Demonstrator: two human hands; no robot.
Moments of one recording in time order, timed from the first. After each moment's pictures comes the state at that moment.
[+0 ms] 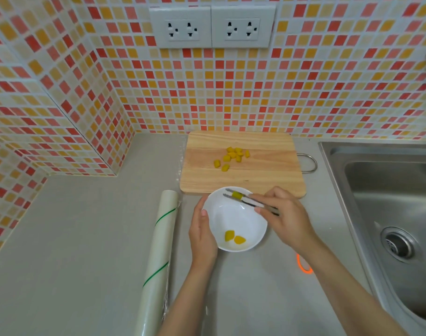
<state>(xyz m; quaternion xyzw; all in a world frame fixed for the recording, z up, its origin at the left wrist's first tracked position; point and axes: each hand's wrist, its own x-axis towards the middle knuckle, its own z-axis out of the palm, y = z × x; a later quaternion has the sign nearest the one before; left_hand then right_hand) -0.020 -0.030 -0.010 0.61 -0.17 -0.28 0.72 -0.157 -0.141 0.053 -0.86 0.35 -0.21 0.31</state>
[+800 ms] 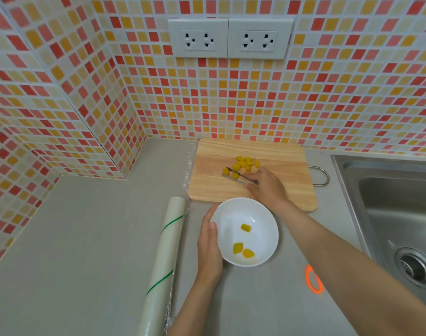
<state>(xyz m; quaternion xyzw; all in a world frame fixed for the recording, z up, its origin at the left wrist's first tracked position) -0.019 -0.027 -0.016 0.61 -0.19 -0.31 0.70 -0.063 -0.229 0.009 -0.87 0.42 -0.08 0.24</state>
